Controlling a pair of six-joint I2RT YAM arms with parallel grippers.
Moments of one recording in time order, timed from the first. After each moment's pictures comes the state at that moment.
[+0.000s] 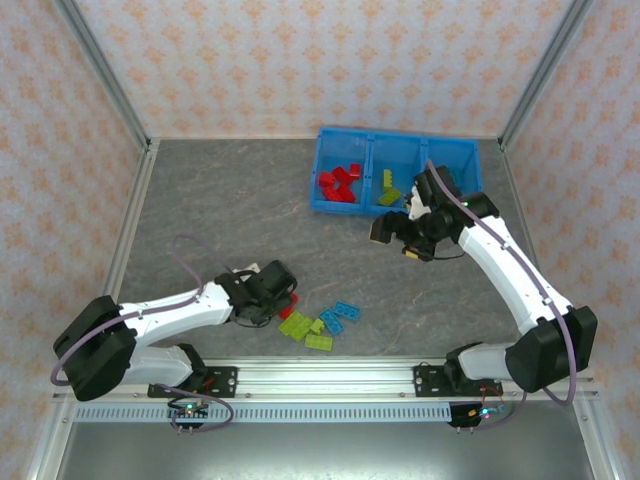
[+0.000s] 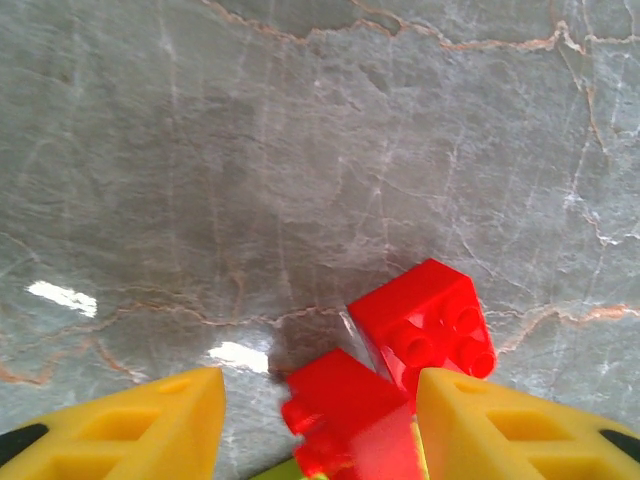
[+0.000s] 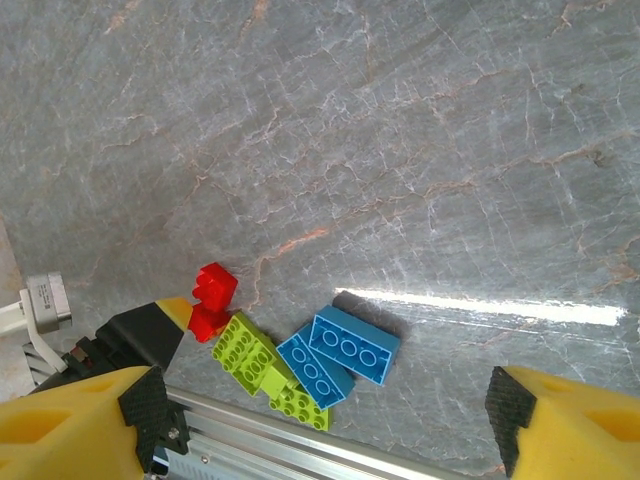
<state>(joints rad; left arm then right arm) -0.82 1.26 0.62 -0.58 -0.16 -1.43 0.34 1.32 1.25 -1.09 -0.39 0.60</state>
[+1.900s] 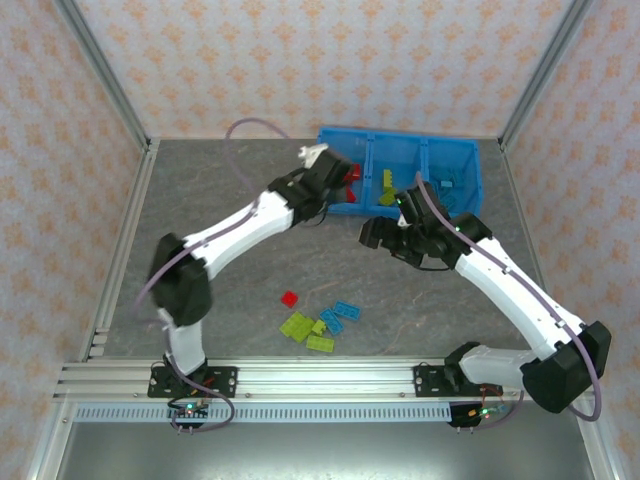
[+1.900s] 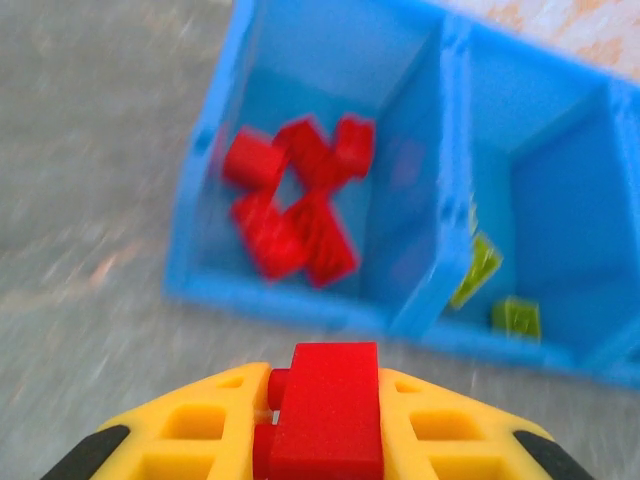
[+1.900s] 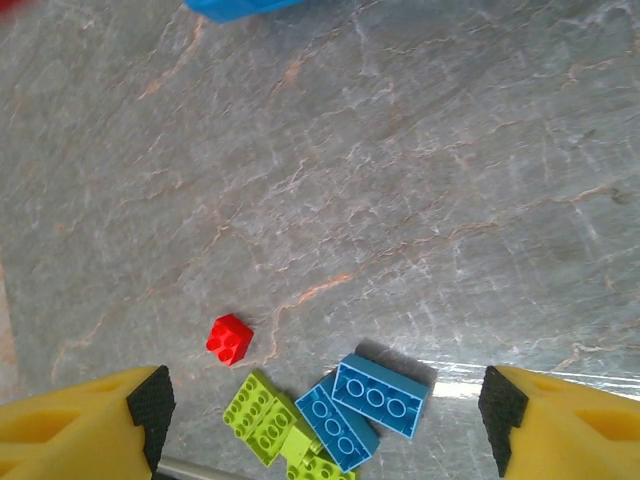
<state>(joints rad) -0.68 1.94 1.76 -0.60 -0.39 -0.74 0.55 1.20 1.17 -0.93 -0.13 0.81</state>
